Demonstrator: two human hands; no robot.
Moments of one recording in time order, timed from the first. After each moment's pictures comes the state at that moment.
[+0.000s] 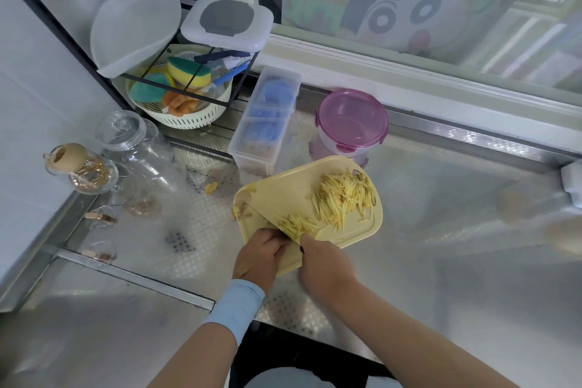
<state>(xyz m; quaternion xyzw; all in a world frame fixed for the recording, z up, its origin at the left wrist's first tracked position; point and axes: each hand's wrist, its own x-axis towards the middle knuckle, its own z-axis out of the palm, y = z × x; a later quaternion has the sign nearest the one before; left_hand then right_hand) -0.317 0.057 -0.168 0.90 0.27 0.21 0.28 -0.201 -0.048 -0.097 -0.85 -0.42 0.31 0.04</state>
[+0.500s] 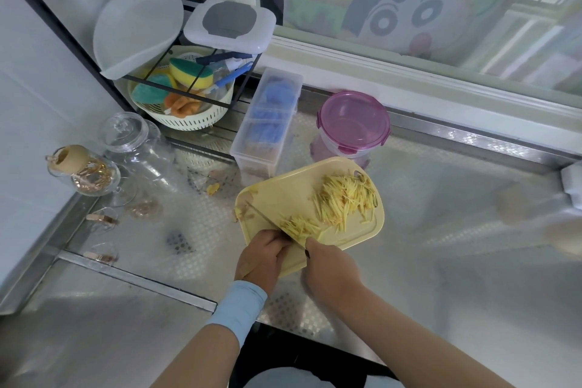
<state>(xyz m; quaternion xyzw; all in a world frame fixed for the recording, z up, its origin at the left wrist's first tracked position) -0.318 0.059 -0.170 0.90 0.26 0.21 0.27 -0.202 -0.054 -0.102 -0.85 -0.41 0.31 0.04</state>
